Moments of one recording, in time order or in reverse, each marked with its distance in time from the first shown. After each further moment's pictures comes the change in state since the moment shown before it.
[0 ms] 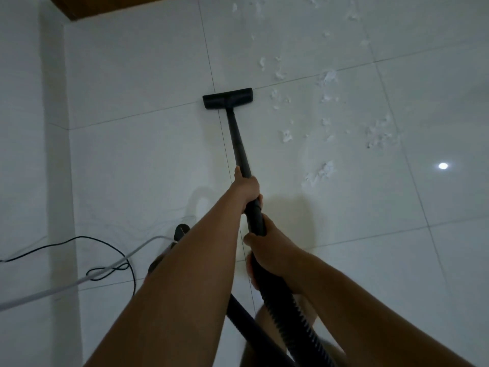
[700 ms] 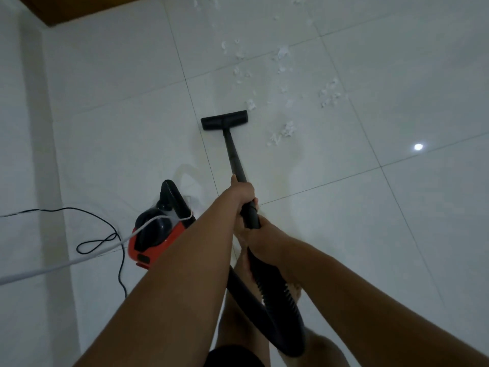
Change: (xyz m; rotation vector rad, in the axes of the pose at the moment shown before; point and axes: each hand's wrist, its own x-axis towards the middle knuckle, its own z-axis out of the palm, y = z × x) left_hand -0.123 -0.199 0.094 0.046 -0.047 -0.027; right_hand -0.126 0.211 -0.012 0.019 0.031 0.014
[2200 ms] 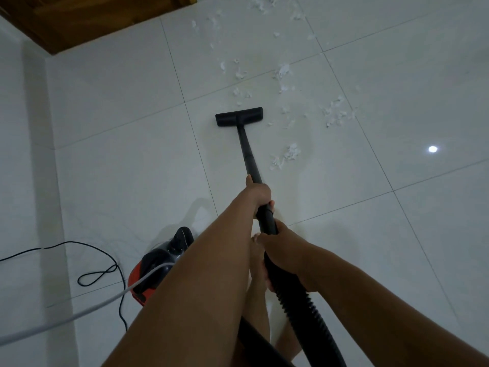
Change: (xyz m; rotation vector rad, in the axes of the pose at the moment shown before) left_hand 0.025 0.105 0.051 0.039 -0.017 0.018; right_hand 0.028 -0.070 -0.078 0.066 -0.020 0.039
